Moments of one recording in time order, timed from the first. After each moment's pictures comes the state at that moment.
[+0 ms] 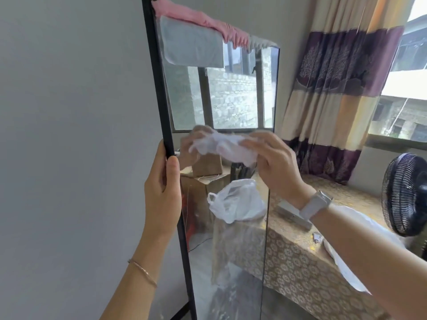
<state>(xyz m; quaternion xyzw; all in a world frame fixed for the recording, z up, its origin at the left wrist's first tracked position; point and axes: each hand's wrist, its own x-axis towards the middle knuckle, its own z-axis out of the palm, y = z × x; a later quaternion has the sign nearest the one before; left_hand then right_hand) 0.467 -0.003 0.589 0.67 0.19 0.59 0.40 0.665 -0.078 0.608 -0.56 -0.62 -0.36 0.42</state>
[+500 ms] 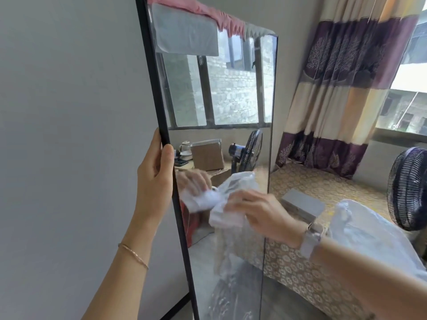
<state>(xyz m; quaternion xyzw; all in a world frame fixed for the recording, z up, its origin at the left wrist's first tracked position) 0.446 0.015 0.592 0.69 0.18 0.57 0.41 0.634 -0.094 0.524 -0.58 -0.75 -0.19 0.24</state>
